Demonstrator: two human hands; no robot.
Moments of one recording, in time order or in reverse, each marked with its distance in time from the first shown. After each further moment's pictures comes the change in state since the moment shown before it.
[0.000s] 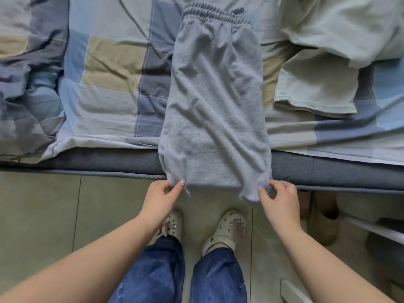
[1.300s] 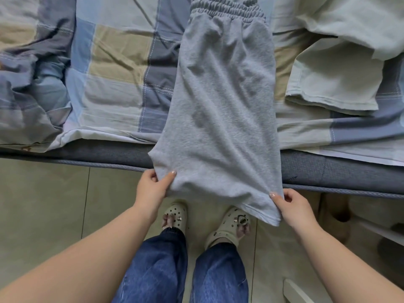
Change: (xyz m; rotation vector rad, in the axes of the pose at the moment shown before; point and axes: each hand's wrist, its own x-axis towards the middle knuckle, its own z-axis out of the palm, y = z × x) left_hand 0.013 -0.014 -0.001 -0.421 0.209 -0.315; right_hand 0.020 0.032 -0.009 0.278 -0.255 0.161
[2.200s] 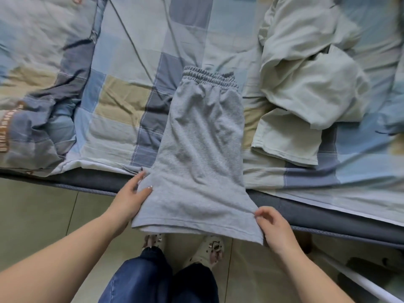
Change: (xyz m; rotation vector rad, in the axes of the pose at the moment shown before) left_hand -0.037 0.091 -0.019 0.127 -0.161 0.071; right_hand -0.037 -0.073 -0.067 0.101 -0.143 -0.021
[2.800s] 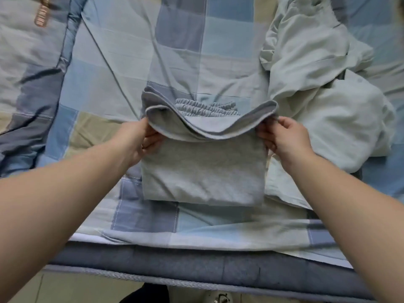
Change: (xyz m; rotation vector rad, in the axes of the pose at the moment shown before) left_hand 0.192 0.207 0.023 -0.383 0.009 0.006; right_hand 0.192 -0.250 -0.006 0.384 0.180 -0.351
